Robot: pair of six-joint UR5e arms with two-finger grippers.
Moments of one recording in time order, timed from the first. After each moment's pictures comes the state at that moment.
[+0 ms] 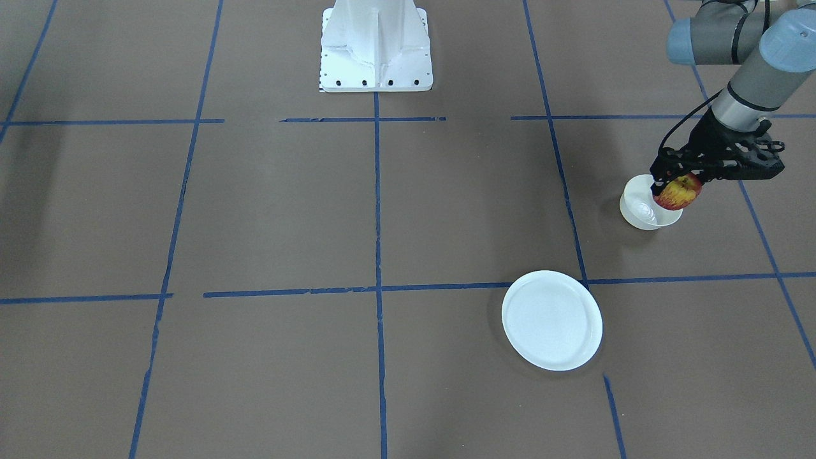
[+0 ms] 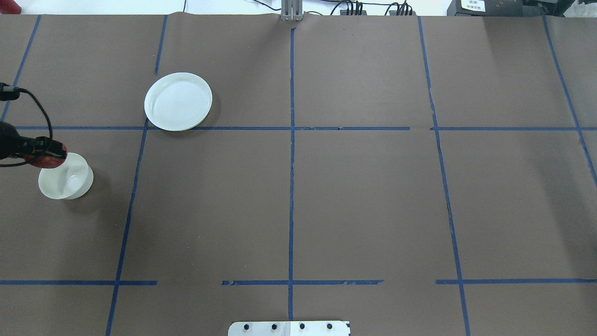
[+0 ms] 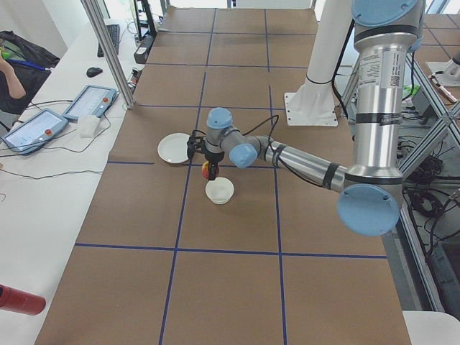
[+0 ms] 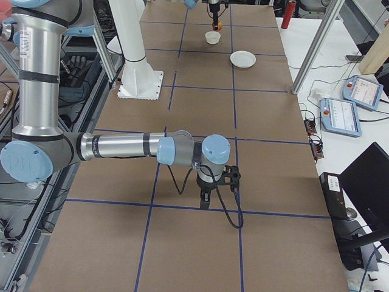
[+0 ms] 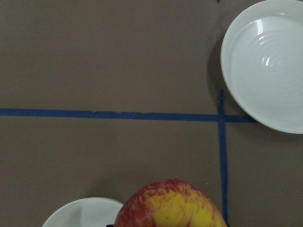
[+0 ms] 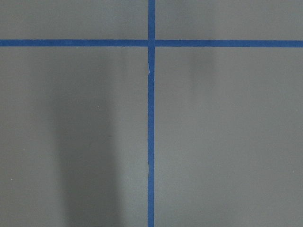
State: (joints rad) left arm -0.97 -1.46 -1.84 -2.13 -2.07 -0.91; right arm 1.54 -1.68 1.76 -1.72 2.31 -0.02
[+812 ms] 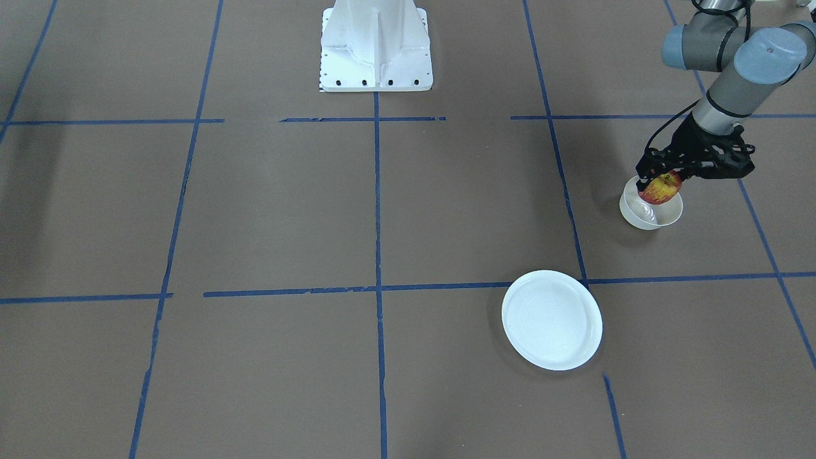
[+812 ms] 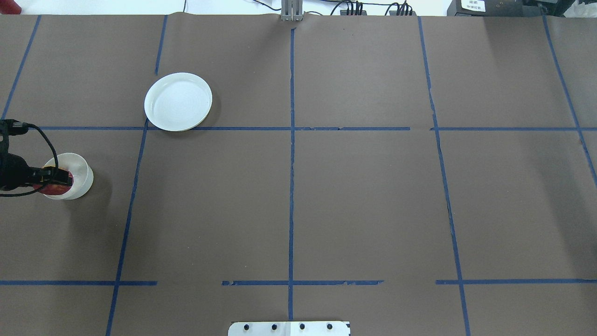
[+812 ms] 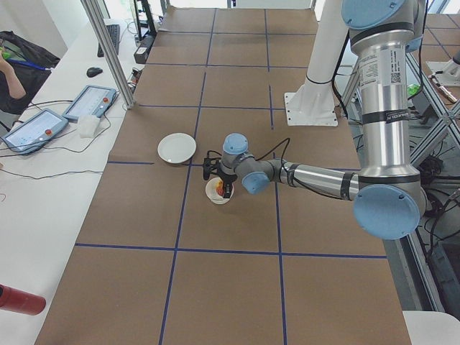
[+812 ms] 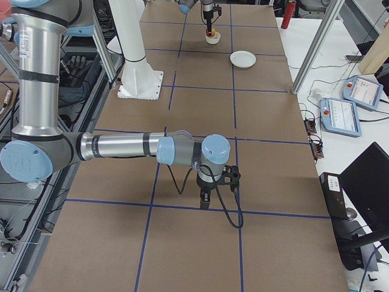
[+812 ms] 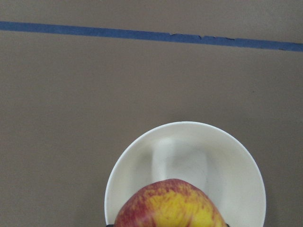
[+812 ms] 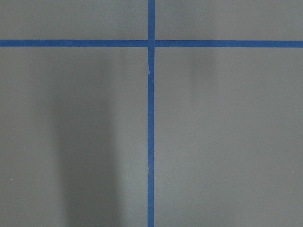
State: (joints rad) left arm -0.86 -1.44 -1.76 -2.27 -2.05 -1.02; right arm 1.55 -1.68 1.76 -1.72 2.31 -0.02
